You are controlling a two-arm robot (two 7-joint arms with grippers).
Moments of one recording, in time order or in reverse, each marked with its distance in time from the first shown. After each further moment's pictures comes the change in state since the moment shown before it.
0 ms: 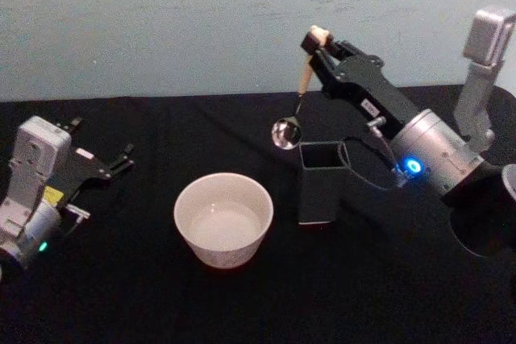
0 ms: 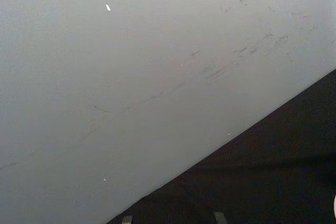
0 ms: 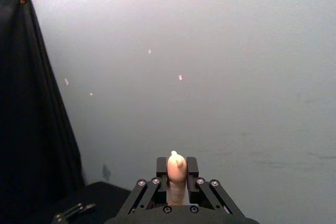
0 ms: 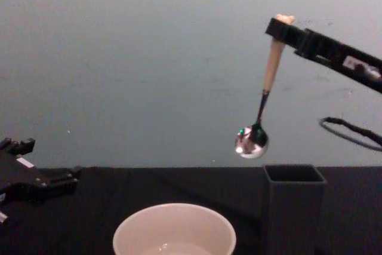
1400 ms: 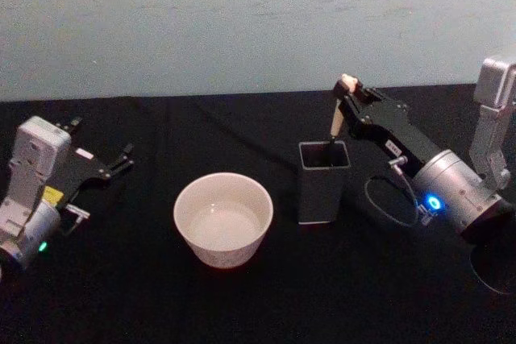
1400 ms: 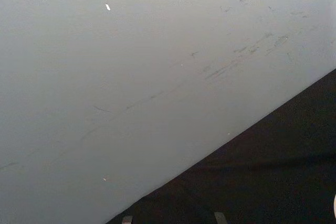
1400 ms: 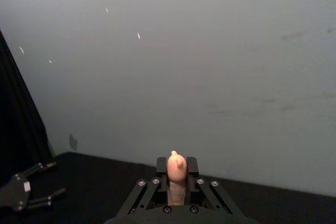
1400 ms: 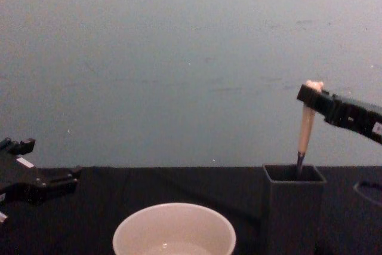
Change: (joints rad) left arm 0.000 0.000 0.000 0.000 0.000 0.000 0.000; right arm -0.085 0.026 0.042 0.042 -0.053 0.002 -0.044
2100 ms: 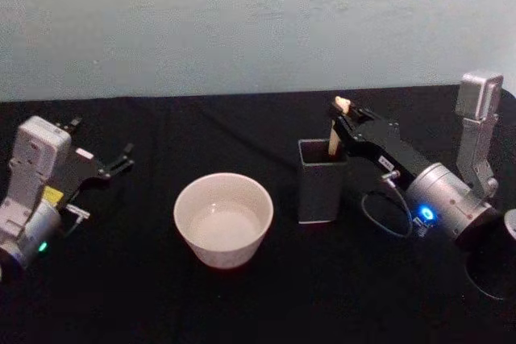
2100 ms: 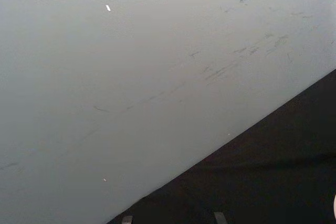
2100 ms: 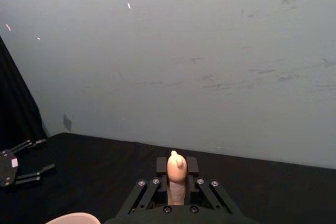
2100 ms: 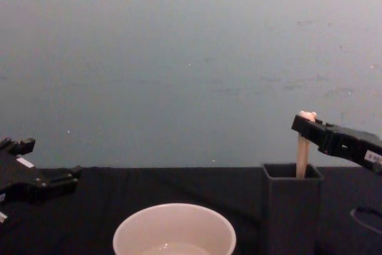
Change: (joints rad) left arm 0.000 0.000 0.000 0.000 0.000 0.000 0.000; right arm 0.020 -0.012 -0.011 0.082 -0.026 0.021 0.016
